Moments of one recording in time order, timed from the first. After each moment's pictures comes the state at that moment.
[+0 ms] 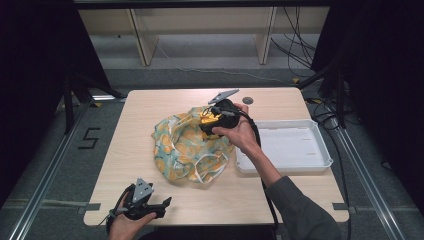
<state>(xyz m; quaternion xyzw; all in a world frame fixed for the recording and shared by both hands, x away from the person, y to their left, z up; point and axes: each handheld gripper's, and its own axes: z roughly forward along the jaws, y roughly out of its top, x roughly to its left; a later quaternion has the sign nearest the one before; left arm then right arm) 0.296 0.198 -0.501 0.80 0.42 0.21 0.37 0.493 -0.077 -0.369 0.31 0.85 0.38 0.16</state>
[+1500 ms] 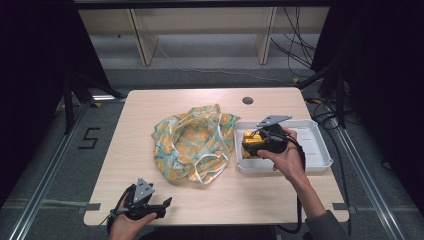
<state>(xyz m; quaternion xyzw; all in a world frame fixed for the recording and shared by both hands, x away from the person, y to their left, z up) 0.295 0.196 -0.502 0.80 0.42 0.21 0.37 0.440 -0.199 -0.402 0.37 0.84 0.36 0.18</state>
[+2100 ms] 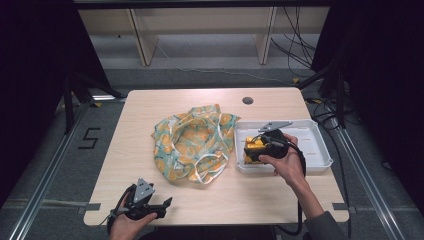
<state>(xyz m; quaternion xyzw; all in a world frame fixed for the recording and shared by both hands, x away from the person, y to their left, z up) 0.296 0.200 -0.499 0.82 0.40 0.21 0.35 0.435 -0.204 -0.422 0.40 0.83 0.35 0.16</state>
